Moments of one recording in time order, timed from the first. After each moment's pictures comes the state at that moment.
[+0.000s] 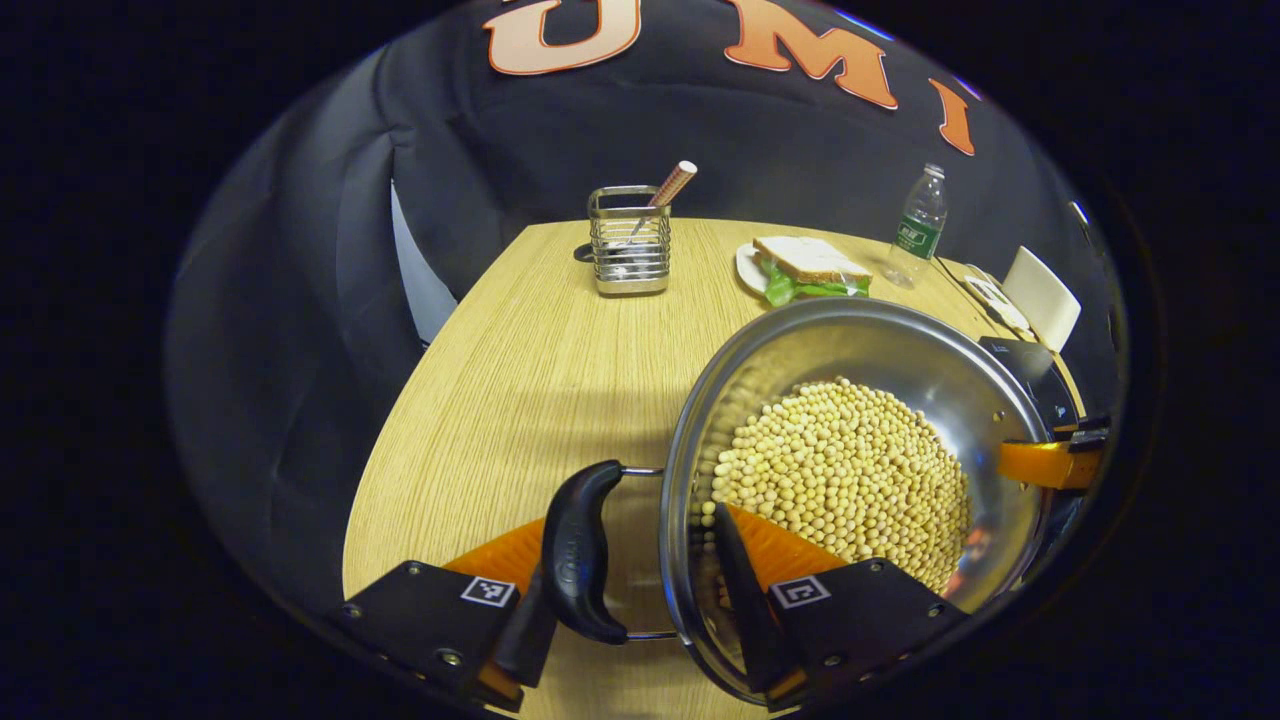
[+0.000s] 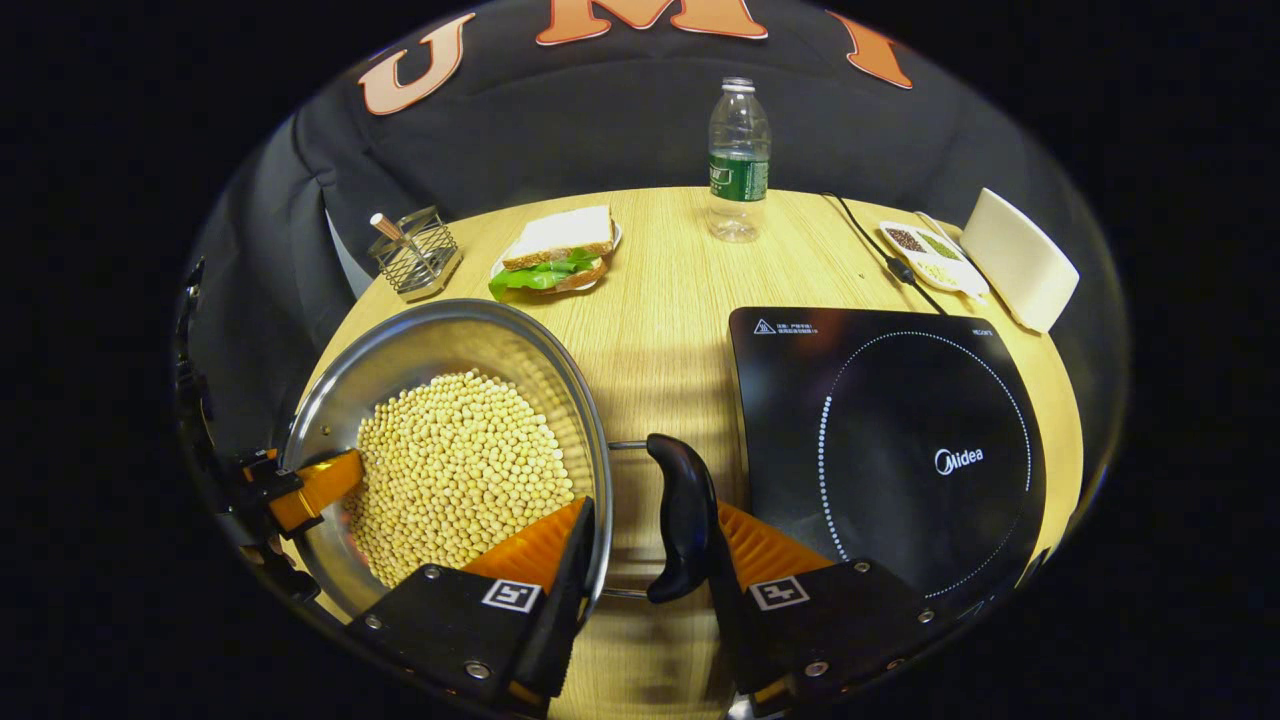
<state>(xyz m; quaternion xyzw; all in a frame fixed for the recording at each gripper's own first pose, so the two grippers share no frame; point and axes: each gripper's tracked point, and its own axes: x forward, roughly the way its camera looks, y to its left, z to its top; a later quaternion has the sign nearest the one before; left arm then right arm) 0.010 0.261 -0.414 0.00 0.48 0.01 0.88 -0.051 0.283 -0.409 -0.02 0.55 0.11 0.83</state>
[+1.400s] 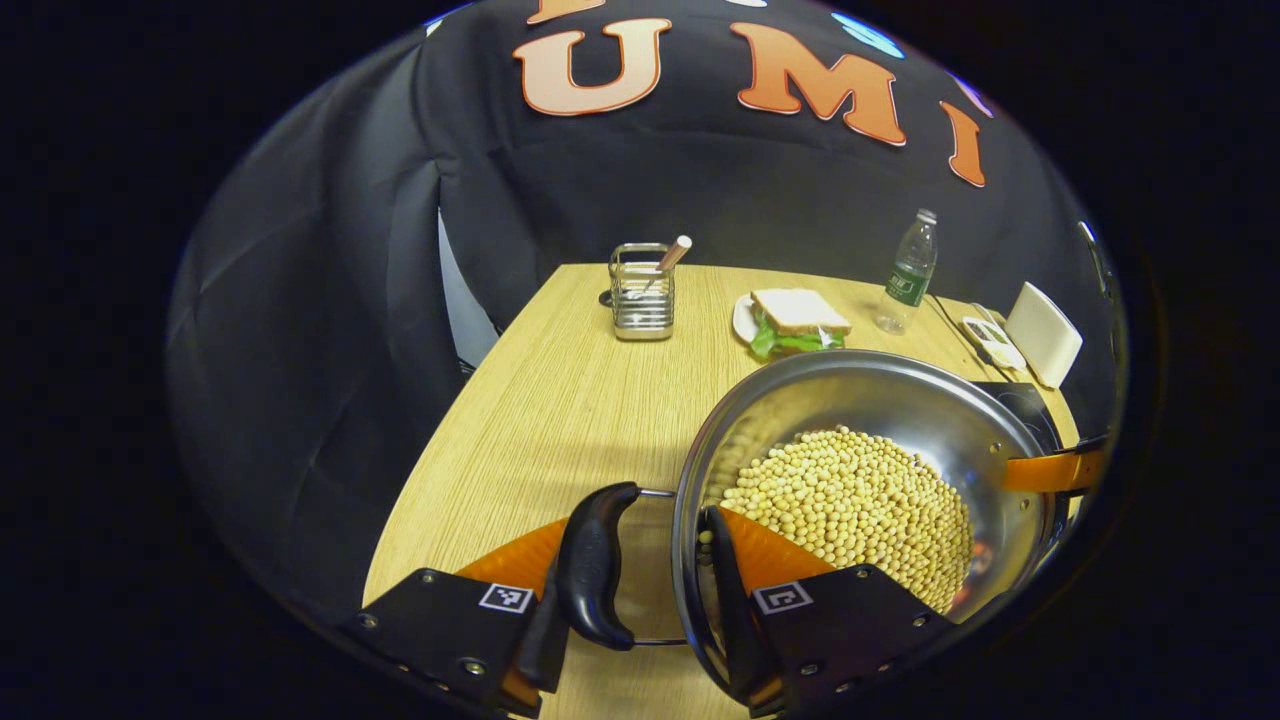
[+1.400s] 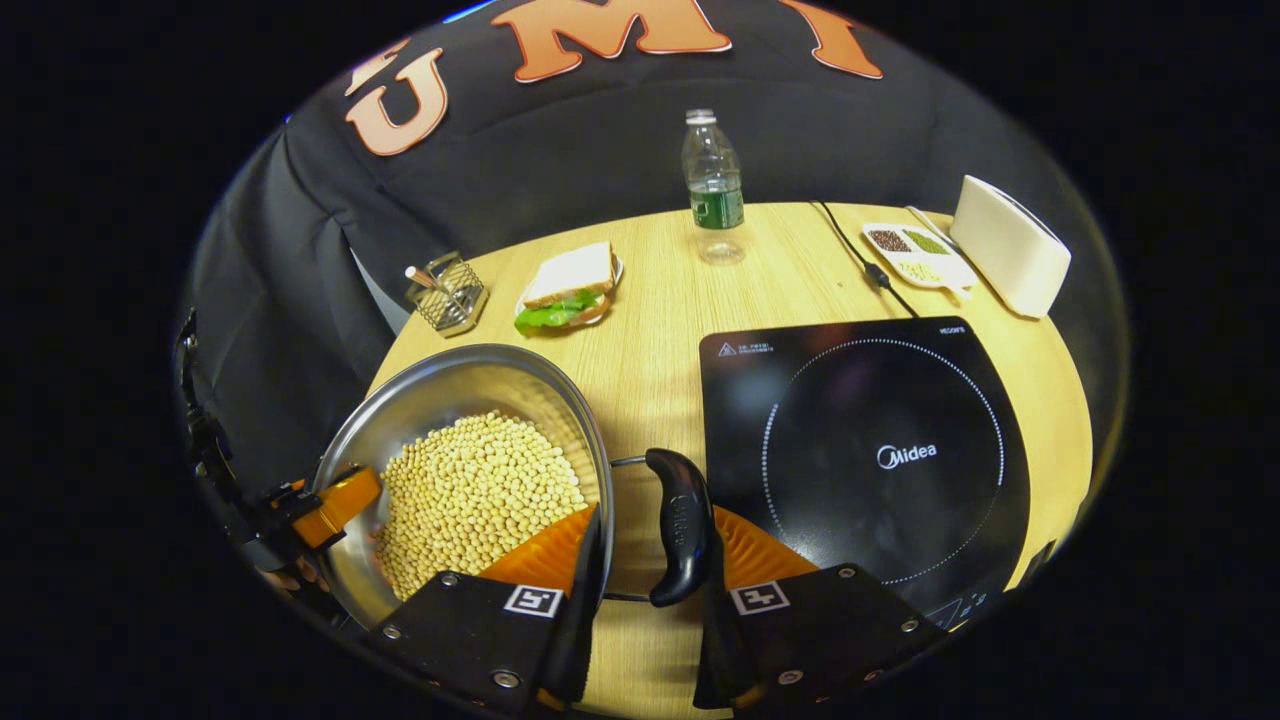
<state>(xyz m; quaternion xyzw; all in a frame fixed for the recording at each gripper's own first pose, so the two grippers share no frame) 0.026 0.271 -0.390 0.01 0.43 0.06 0.90 -0.032 0.286 -0.400 0.05 0.53 0.14 0.84</state>
